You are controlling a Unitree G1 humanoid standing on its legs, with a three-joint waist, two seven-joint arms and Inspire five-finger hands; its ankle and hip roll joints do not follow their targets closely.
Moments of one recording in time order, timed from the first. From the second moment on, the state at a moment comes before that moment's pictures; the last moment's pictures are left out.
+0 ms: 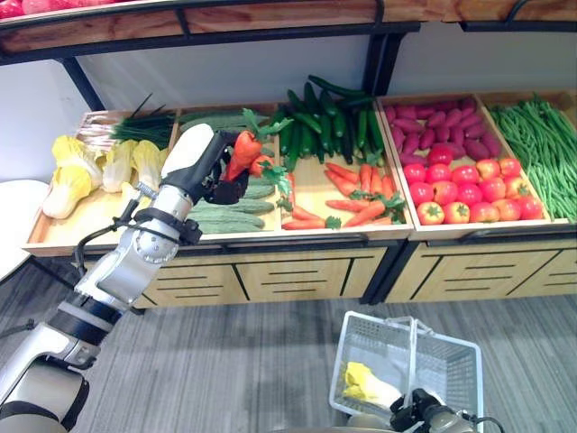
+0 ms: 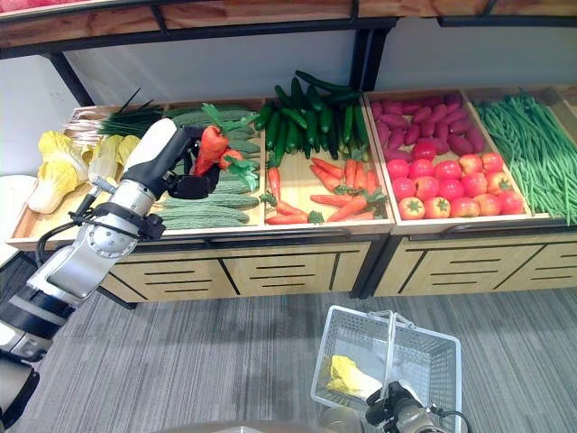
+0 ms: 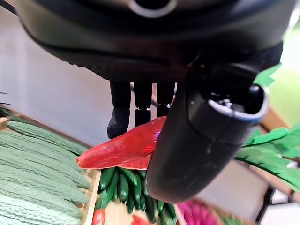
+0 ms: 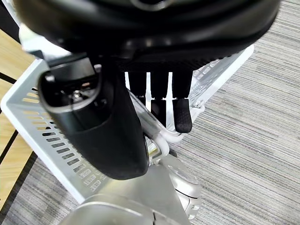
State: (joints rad) left arm -0.45 0.84 -0.34 0.02 0.08 -0.04 0.18; right arm -0.06 -0.31 0.32 1.25 -0.08 0.06 -0.06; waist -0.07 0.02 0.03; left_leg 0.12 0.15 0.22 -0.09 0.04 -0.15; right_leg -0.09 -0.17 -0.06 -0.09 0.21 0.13
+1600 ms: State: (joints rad) left arm -0.29 0.67 -0.24 -0.07 0.00 -0.01 0.16; right arm -0.07 -0.22 0.18 1.21 -0.10 0.04 -0.12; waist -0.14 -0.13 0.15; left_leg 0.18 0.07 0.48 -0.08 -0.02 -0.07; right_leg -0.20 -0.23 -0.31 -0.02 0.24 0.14
